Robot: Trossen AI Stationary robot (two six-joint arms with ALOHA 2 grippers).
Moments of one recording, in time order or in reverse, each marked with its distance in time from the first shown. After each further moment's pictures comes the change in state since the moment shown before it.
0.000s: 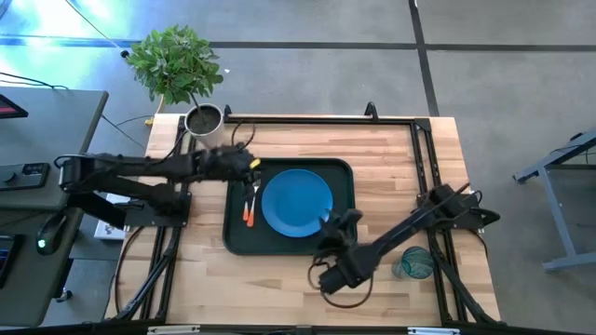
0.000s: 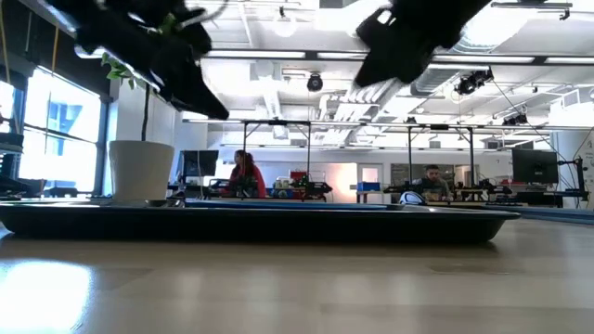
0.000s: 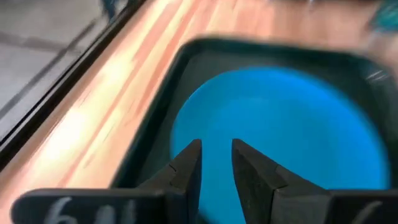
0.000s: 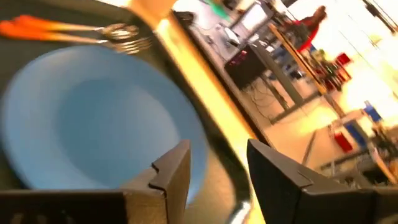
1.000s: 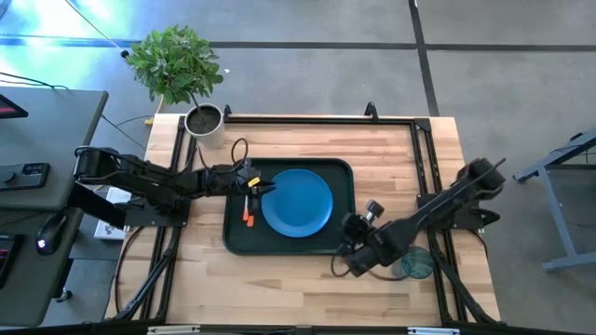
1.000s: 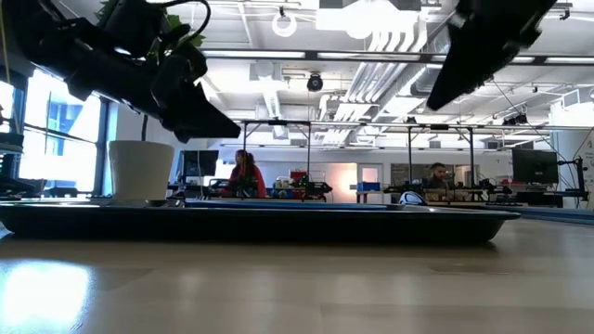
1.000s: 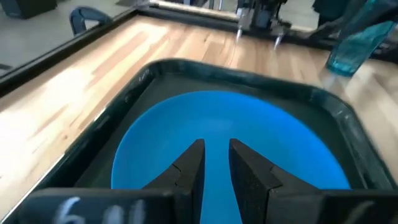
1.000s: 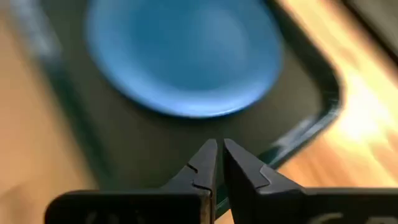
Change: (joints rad) left arm -0.113 0.199 -0.244 0.654 -0.012 -0.147; right arm 0.008 -0.396 -0.371 0.327 -0.499 -0.021
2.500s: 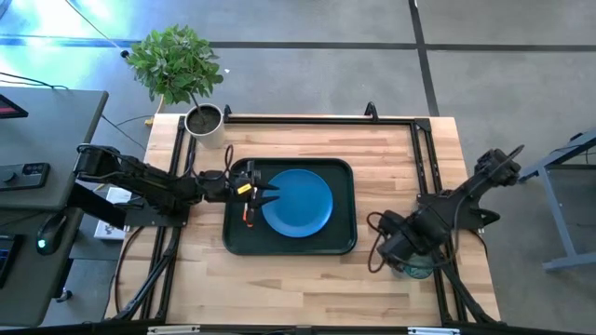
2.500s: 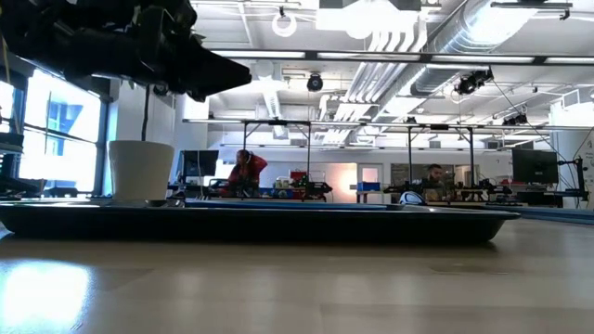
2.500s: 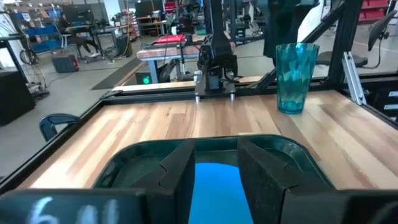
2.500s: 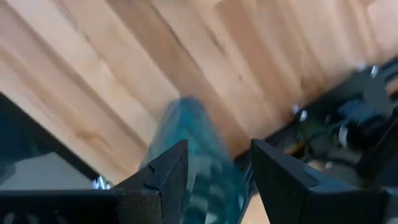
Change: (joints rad) left arm -0.125 0.000 0.001 0.260 0.004 0.226; right arm 0.071 -0.167 0.240 -0.647 -0.758 0.253
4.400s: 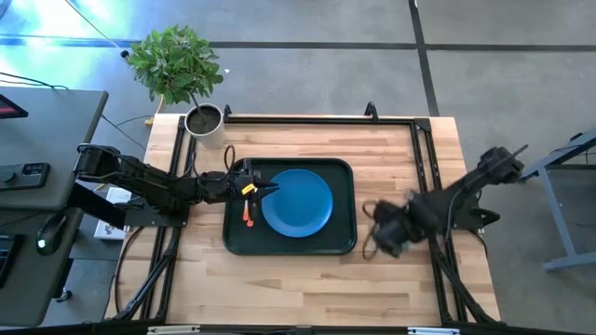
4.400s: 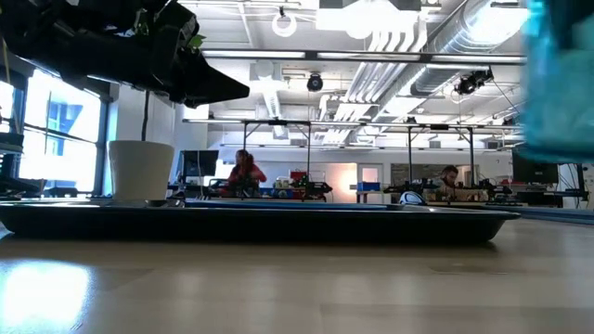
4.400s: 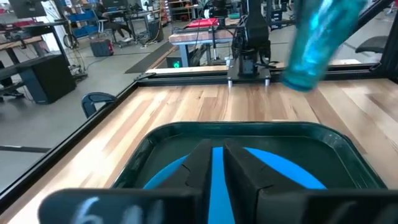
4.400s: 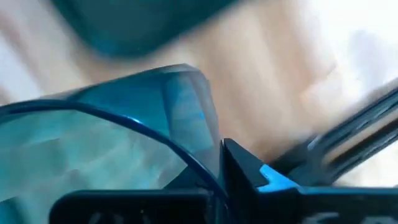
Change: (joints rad) left arm -0.005 0.000 0.000 -0.054 -0.151 -0.009; right arm -0.108 -0.044 -0.051 0.016 0.191 -0.199
